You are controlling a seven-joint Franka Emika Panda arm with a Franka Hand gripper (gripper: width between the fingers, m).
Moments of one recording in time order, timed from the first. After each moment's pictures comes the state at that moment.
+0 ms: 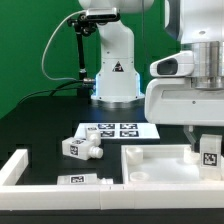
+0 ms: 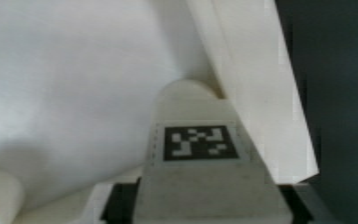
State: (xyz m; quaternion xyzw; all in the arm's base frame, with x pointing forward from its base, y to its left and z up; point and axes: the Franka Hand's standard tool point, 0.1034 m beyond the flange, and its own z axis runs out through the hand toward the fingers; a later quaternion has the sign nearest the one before) arm 0.641 0.110 0.069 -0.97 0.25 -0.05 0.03
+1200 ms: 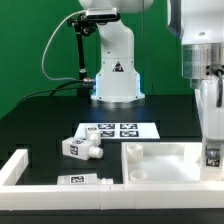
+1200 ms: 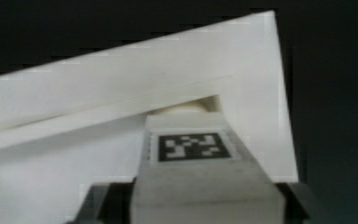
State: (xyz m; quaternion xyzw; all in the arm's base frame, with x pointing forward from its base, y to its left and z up) arm 0.642 0.111 0.069 -0.58 0.81 0.00 0.05
